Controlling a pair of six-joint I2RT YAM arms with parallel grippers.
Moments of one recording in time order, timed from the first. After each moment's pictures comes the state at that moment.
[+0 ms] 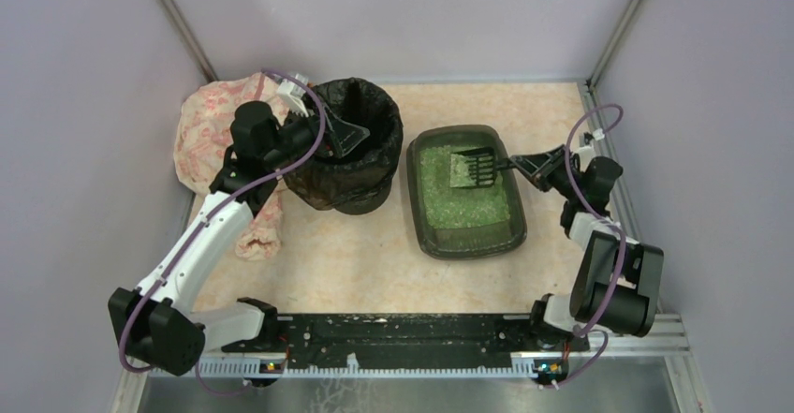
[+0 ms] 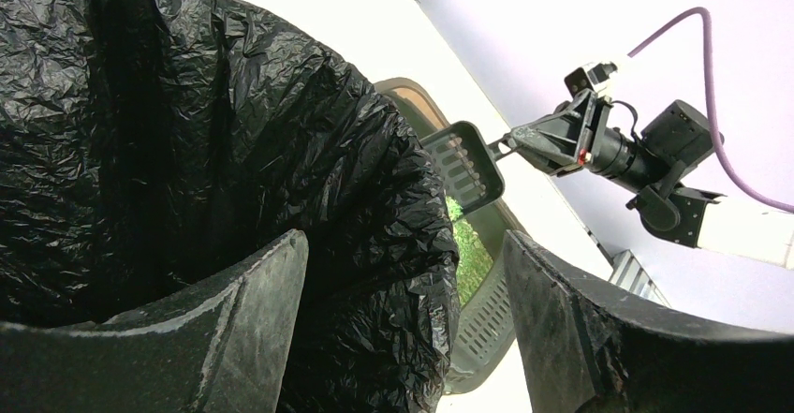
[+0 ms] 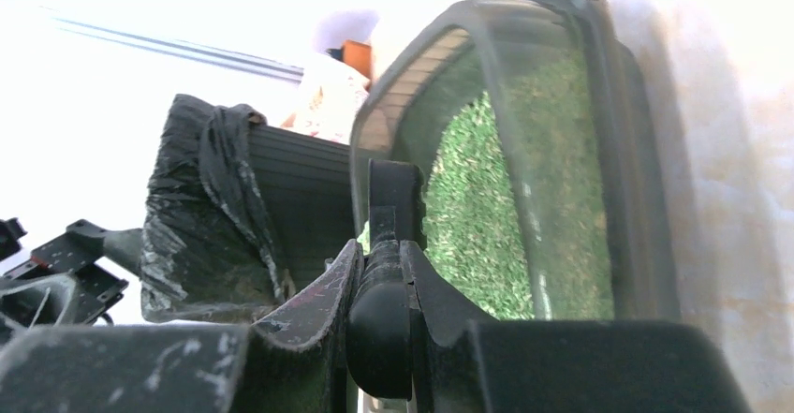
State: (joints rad) left arm -0.34 1.18 1.07 0.01 0.47 -0.47; right arm -0.32 1.36 0.52 0.61 -0.86 0.98
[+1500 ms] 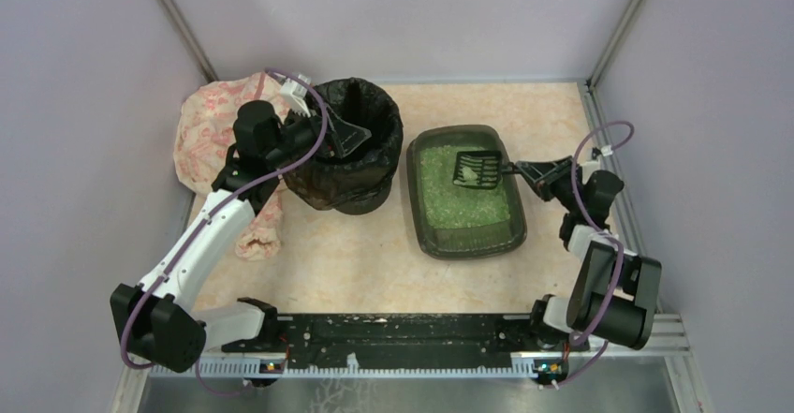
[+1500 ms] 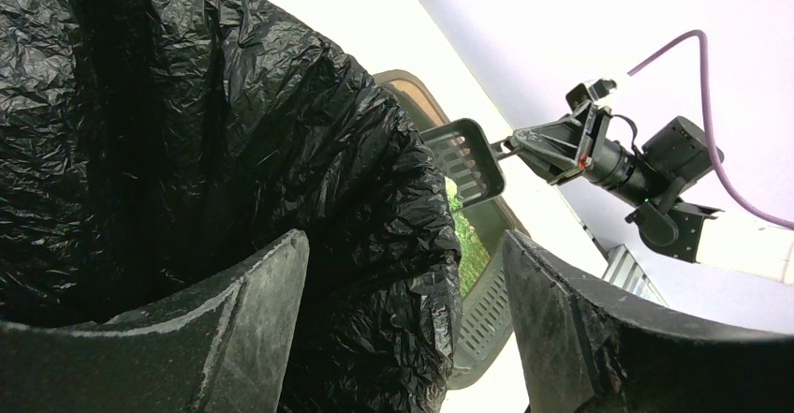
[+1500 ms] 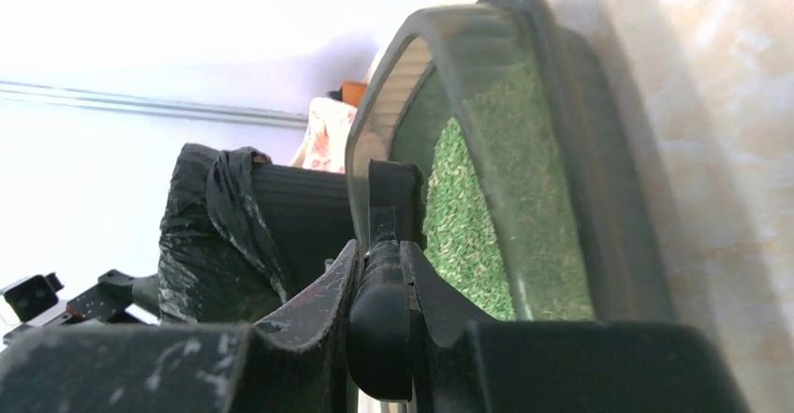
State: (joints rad) left arm -0.34 1.20 1.07 0.01 0.48 -0.48; right arm -0.35 1.30 0.41 0.69 -0.79 1.11
